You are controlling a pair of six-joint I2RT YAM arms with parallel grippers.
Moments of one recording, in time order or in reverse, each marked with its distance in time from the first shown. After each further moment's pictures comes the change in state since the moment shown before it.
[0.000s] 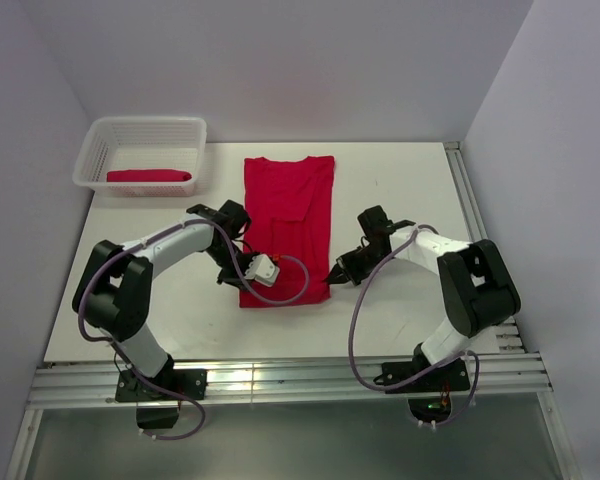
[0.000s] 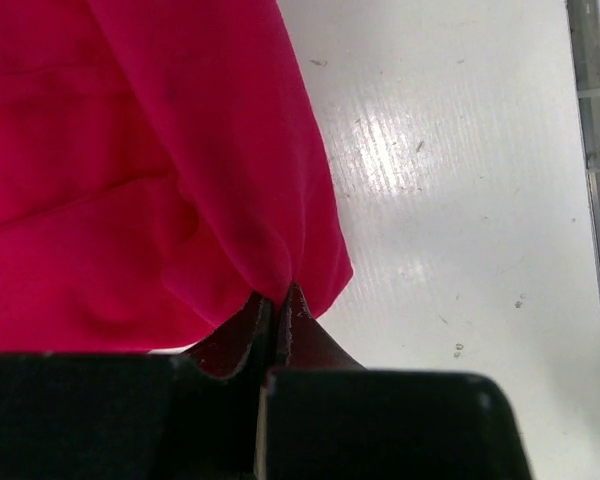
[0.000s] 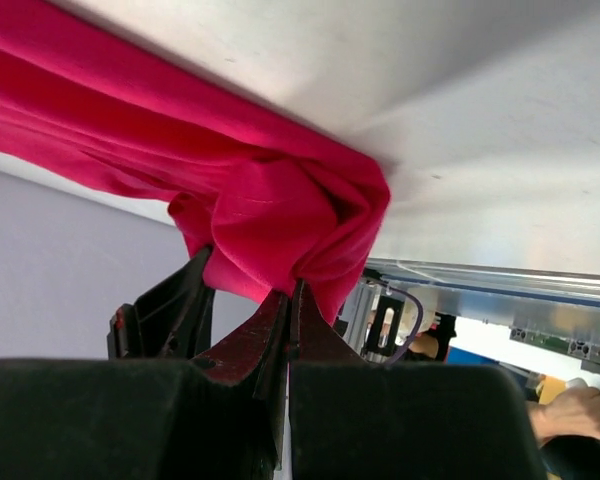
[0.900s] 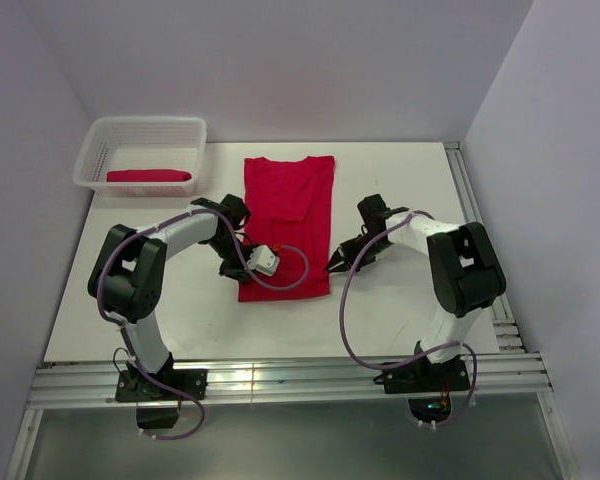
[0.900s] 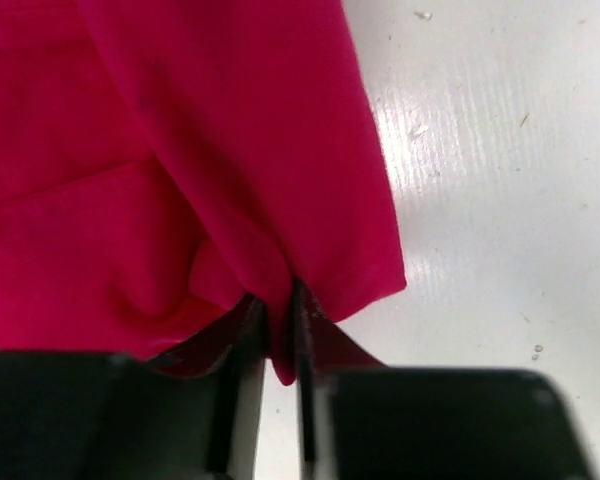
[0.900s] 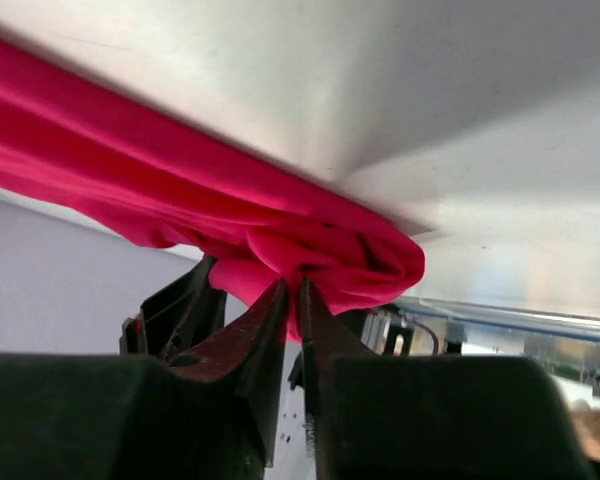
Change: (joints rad) left arm 0.057 0.136 0.070 0.049 -0.012 0.024; right arm -0.049 0.158 0.143 -0.023 0.039 -0.048
